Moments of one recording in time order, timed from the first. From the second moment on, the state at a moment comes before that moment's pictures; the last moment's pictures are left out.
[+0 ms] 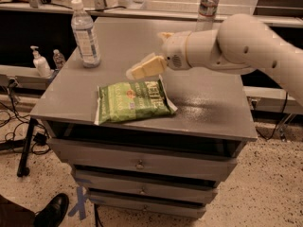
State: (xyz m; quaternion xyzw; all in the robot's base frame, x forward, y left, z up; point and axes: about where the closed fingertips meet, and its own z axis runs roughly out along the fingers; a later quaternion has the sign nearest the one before) arm 0.638 0.012 0.917 -0.46 0.68 0.25 0.52
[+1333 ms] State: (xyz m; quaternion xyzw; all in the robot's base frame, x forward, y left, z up) arm 0.703 0.161 0.897 -0.42 0.63 0.32 0.57
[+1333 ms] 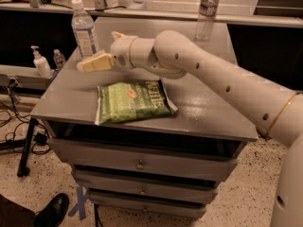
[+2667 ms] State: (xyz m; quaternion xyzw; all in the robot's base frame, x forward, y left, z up) arm 0.741 0.215 0.904 -0.42 0.60 0.33 0.60
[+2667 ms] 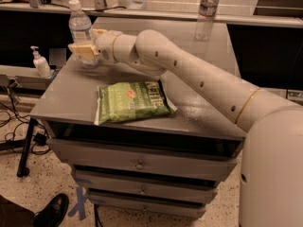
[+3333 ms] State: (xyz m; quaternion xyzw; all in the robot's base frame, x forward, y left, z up) arm 0.741 0.180 0.911 -0.41 0.62 0.29 0.61
